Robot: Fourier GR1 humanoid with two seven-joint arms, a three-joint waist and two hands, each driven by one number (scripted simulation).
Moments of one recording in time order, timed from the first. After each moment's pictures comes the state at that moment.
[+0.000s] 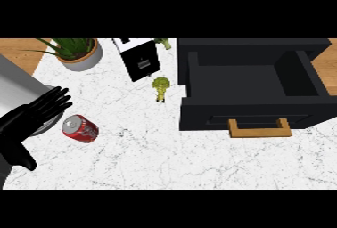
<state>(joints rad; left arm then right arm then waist) -0.28 0.49 0.21 -1.01 0.44 -0.91 0.01 0.45 -0.09 -0.60 -2.15 -0.44 0.44 0.08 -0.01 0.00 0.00</state>
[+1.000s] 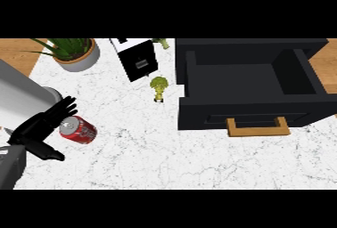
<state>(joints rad) -0.45 0.49 0.17 -0.47 0.00 -0.76 -0.45 0.42 -0.09 -0.67 -2.16 -0.48 0.49 0.13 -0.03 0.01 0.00</state>
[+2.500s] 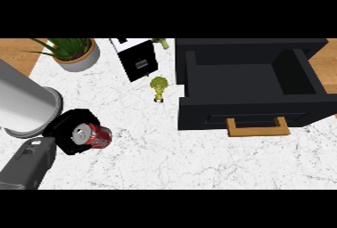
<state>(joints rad) -0.57 0.37 0.14 -0.31 0.02 -0.85 -0.43 0.44 -0.04 -0.68 -2.23 -0.53 0.51 0.20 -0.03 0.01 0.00</state>
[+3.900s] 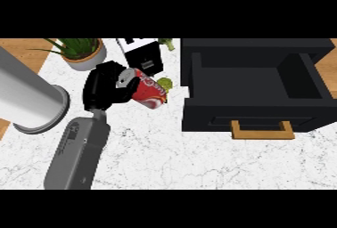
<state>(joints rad) -0.53 0.00 0.10 -1.16 0.27 0.08 -0.09 0.51 -0.01 -0.70 -2.29 -0.56 0.48 0.21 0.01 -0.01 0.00</state>
